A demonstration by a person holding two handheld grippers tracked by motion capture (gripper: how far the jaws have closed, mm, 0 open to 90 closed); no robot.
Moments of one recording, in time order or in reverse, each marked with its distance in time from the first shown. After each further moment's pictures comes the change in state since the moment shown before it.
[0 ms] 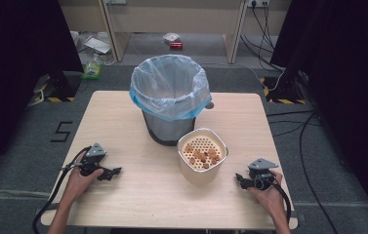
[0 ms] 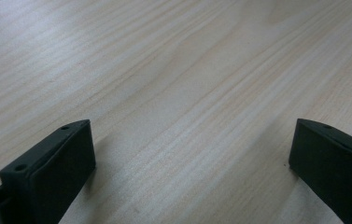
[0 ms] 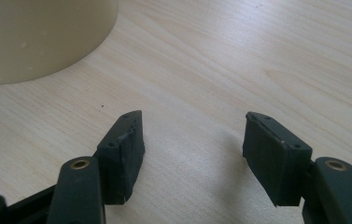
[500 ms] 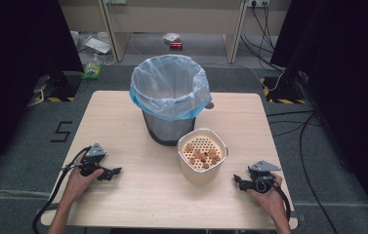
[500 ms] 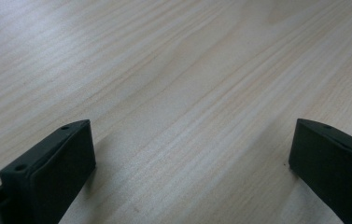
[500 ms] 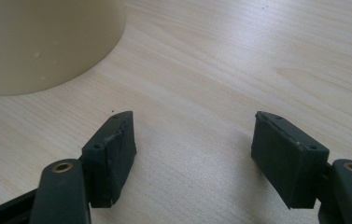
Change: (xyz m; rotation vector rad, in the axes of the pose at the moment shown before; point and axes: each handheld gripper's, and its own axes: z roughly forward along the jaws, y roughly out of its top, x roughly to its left) left arm 0.000 0.000 0.000 0.000 0.000 -0.001; right arm 0.000 -0.009 0.003 -0.056 0.041 0.048
